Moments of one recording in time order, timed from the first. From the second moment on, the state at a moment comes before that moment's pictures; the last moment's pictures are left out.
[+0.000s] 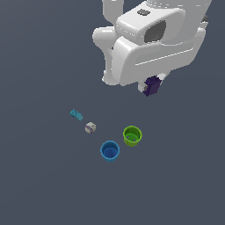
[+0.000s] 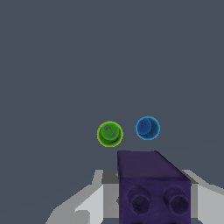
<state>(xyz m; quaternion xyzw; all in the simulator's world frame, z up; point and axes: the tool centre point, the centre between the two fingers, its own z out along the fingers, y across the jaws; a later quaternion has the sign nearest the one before) 0.067 0.095 0.421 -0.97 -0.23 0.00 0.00</state>
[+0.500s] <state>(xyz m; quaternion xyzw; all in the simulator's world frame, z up) 0.077 0.096 0.438 -0.97 -0.23 0.00 0.00</state>
